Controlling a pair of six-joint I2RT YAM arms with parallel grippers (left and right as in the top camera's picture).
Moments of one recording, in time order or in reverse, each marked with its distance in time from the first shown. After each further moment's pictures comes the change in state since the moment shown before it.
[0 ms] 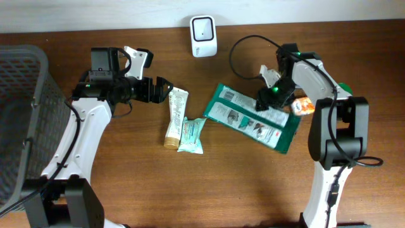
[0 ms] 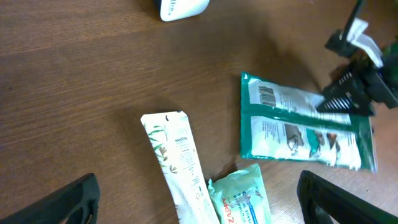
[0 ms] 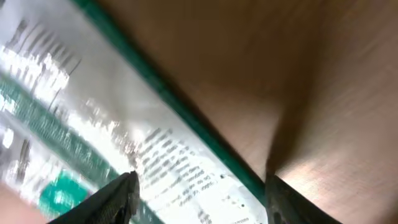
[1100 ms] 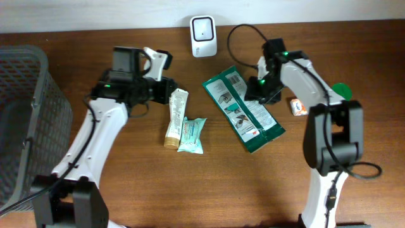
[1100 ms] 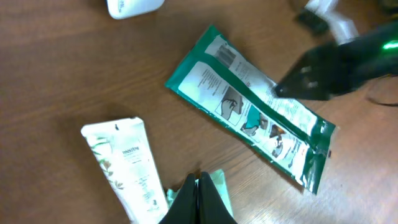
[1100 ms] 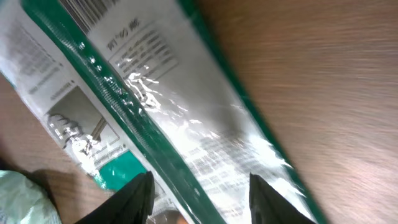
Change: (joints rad) left arm -0.137 0.003 0.000 0.028 -0.040 -0.089; right arm 0.081 -0.066 0.007 0.110 0.005 0.524
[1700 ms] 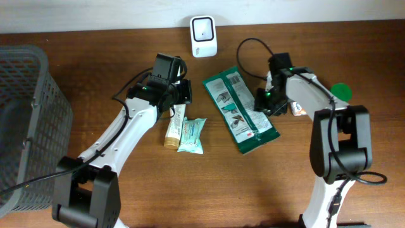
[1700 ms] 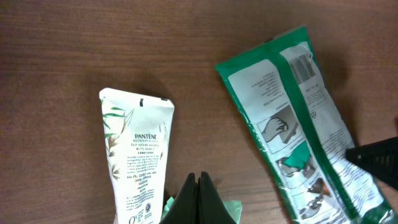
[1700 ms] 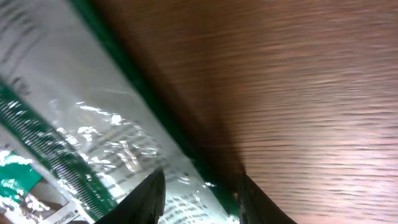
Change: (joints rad) left arm -0.191 0.089 -0.001 0.048 -0.432 -0.401; right arm -0.006 -0.073 -0.258 0.187 0.078 0.052
